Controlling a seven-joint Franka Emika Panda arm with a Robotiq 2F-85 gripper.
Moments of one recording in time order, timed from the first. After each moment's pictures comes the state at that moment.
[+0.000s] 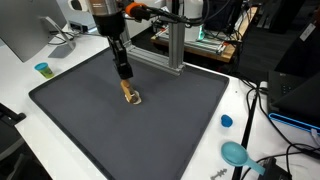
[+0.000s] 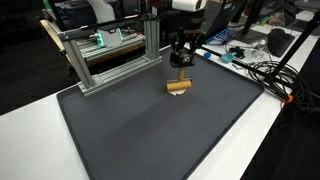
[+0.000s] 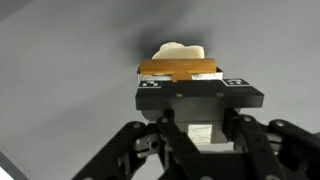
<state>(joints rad) 0.09 0.36 -0.05 -1.83 -0.05 2.23 0.55</state>
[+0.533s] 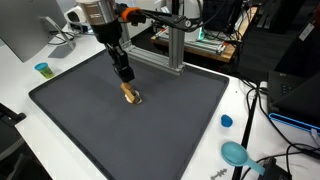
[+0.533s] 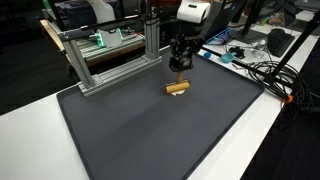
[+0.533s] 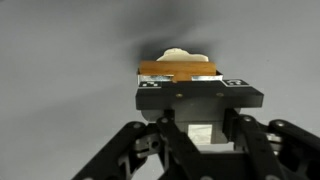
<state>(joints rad) 0.07 0.44 -0.05 -1.75 -0.02 2.15 0.38</state>
